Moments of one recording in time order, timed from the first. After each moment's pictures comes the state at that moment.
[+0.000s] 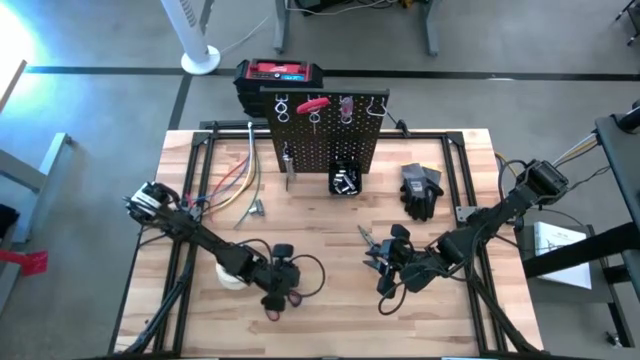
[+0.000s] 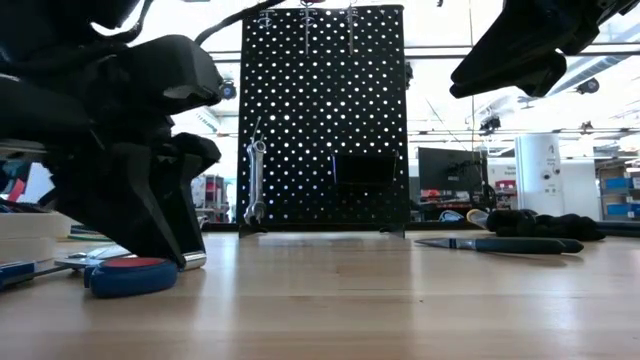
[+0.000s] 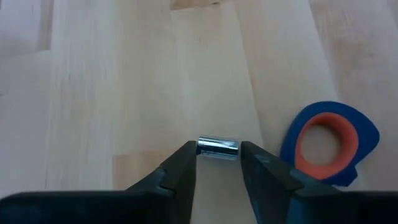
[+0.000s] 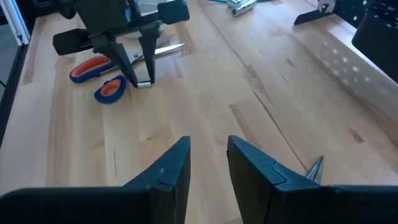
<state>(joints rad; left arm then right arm) -0.50 1.78 0.84 -0.07 -0.28 -0.29 0.61 1.41 0.80 -0.18 0.64 0.68</state>
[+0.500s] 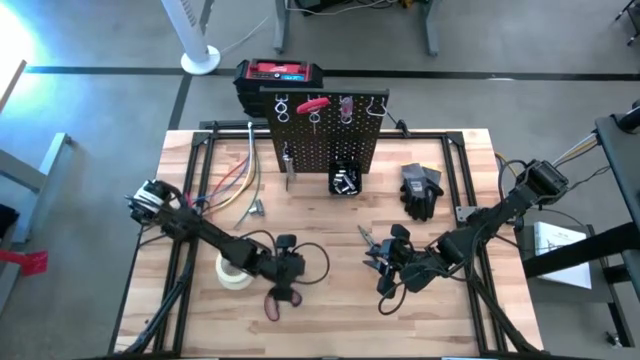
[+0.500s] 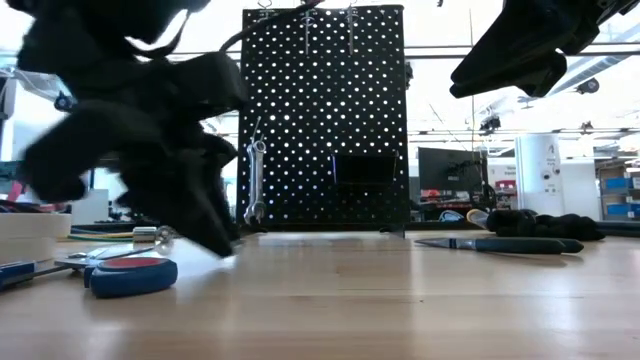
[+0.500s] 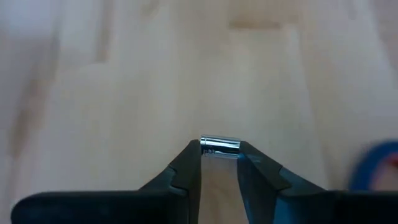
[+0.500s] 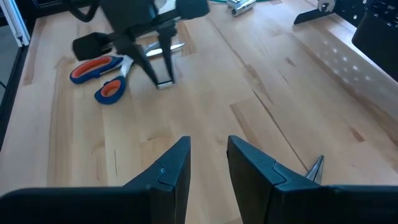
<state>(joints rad) -0.43 1.77 0.83 -0.03 -0.33 -0.27 0.61 1.41 0.80 -0.18 0.64 0.69</state>
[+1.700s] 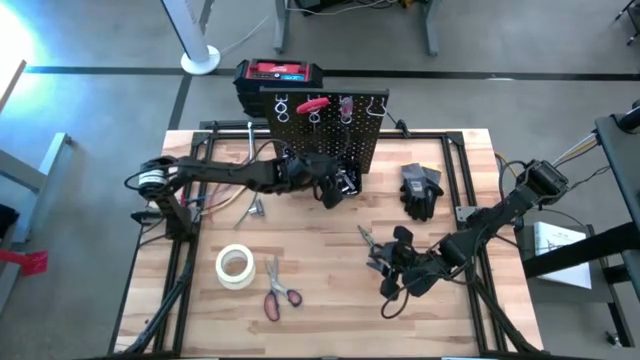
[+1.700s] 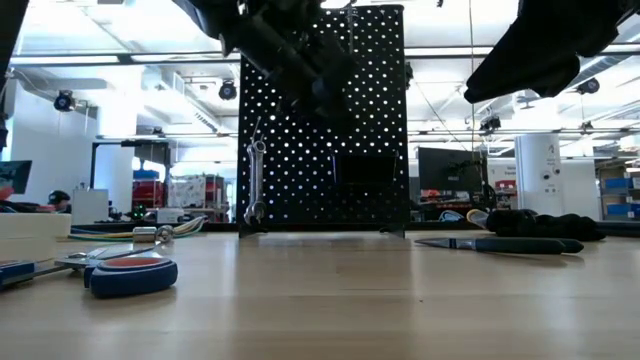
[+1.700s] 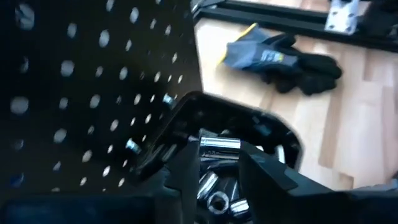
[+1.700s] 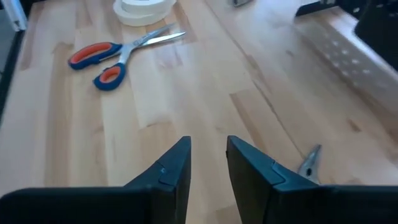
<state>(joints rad) 0.16 1.74 1.24 -0.08 -0.30 -0.10 0.64 1.41 0.80 -0.23 0.66 0.71</state>
